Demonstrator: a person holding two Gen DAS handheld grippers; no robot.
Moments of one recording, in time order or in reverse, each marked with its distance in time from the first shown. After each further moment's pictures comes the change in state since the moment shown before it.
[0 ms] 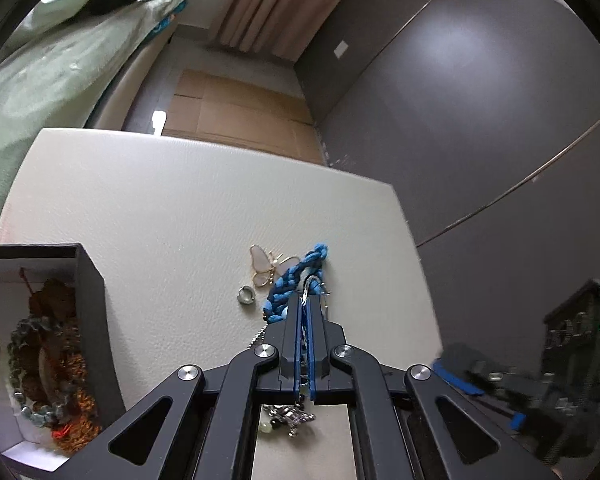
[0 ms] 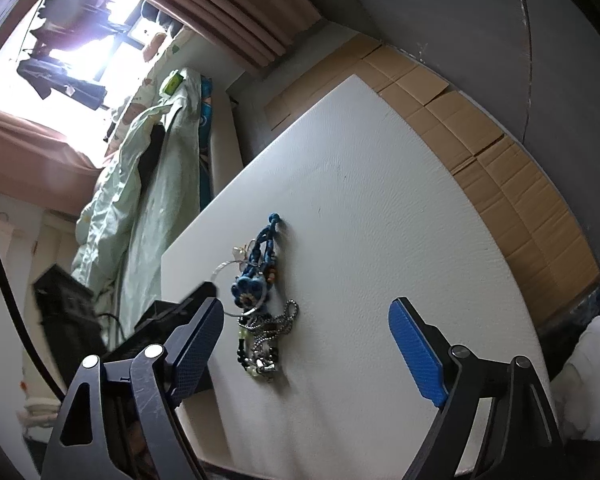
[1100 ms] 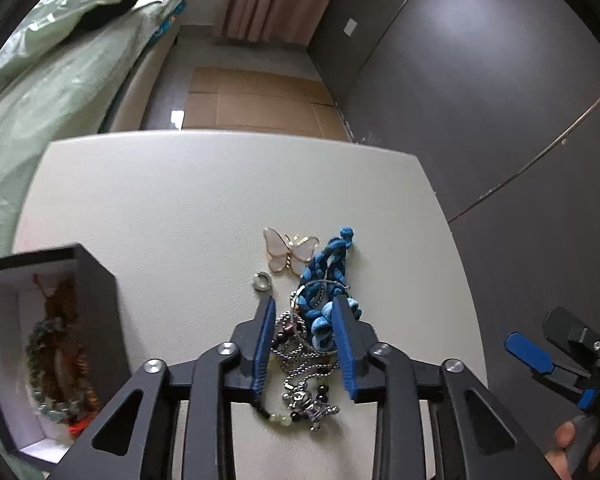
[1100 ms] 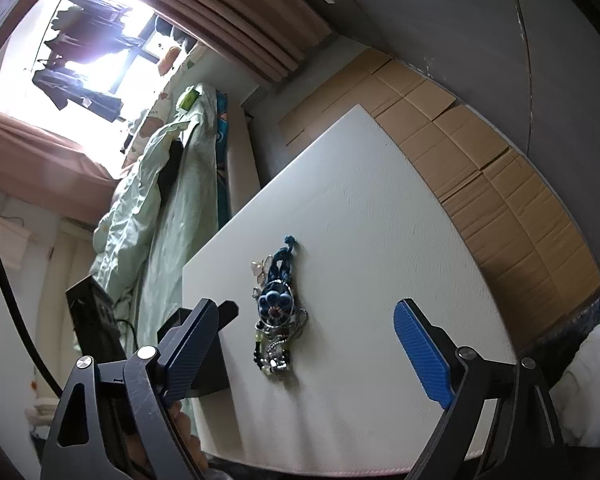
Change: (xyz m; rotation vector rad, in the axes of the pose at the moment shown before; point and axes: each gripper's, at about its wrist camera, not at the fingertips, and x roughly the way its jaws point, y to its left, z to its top) left arm 0.027 -0.011 -0.002 0.085 0.083 0.161; right arm -0.035 -0.010 0.006 0.015 -0.055 0.072
